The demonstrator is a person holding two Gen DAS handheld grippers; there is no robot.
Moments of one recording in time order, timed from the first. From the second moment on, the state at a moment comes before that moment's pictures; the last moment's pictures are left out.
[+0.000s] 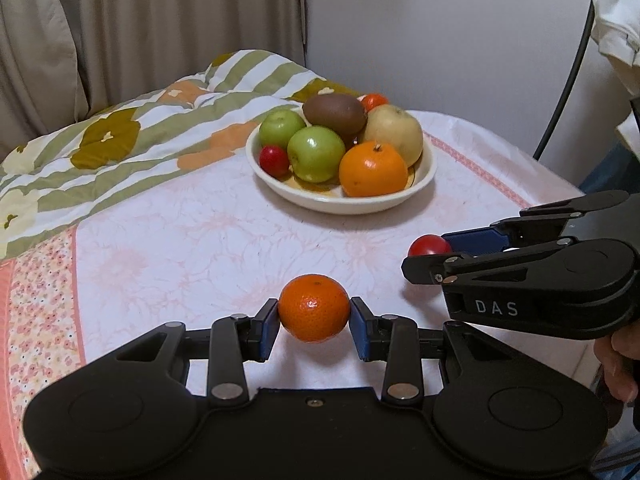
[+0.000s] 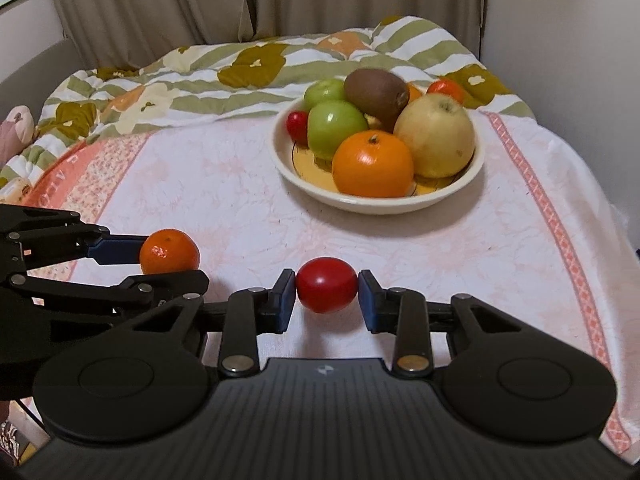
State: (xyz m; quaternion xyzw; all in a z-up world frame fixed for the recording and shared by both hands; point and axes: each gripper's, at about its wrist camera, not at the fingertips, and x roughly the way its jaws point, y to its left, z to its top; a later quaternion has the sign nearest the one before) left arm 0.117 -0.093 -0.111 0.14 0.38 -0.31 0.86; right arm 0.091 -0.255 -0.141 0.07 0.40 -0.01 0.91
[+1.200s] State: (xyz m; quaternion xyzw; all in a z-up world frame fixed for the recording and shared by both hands) left arm 0.179 -0.182 -0.078 0.11 0.40 -0.22 0.88; right arm 0.146 -0.367 -0.094 0.06 0.39 0.03 0.92
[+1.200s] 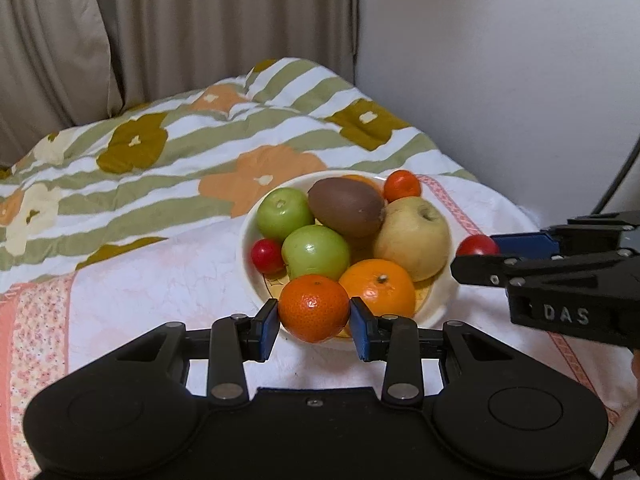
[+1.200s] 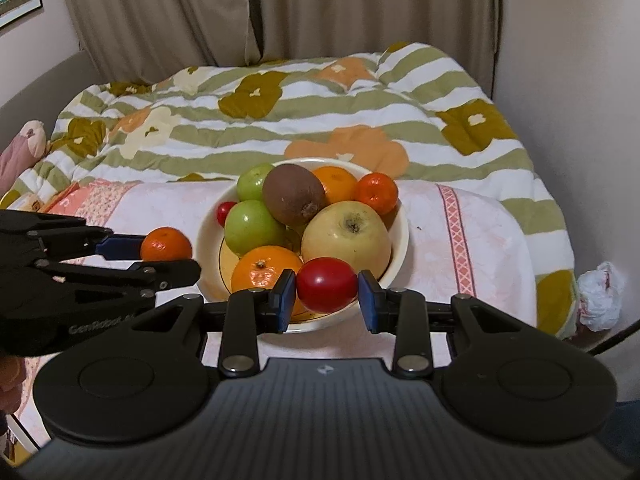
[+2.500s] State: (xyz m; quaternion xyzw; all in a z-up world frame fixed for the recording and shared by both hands) left arm 0.155 -0.157 -0.073 0.07 0.41 -0.15 0.90; right arm 0.166 -0.365 -0.112 0.04 0.42 0.08 0.90
